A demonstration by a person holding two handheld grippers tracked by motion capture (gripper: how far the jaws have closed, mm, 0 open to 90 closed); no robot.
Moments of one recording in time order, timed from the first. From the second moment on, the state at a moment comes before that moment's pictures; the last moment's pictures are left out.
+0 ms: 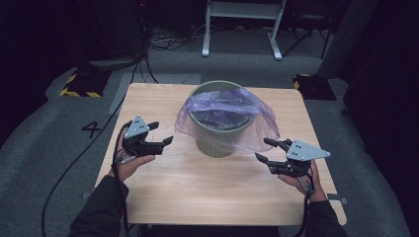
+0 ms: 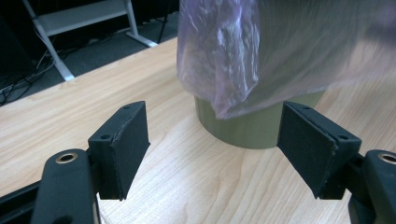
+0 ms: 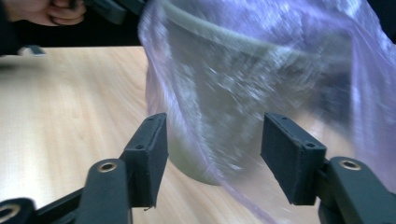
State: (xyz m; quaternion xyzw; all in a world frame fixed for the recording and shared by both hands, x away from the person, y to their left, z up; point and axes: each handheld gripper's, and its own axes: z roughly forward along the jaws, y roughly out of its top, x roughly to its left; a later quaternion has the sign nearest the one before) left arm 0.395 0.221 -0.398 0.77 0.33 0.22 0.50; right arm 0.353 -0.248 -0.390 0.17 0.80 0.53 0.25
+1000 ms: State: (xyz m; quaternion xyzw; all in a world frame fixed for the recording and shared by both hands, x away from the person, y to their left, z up) left arm 0.454 0.169 -0.355 0.79 0.27 0.27 0.48; right arm 0.405 -0.229 -0.352 0.17 0.79 0.43 0.41
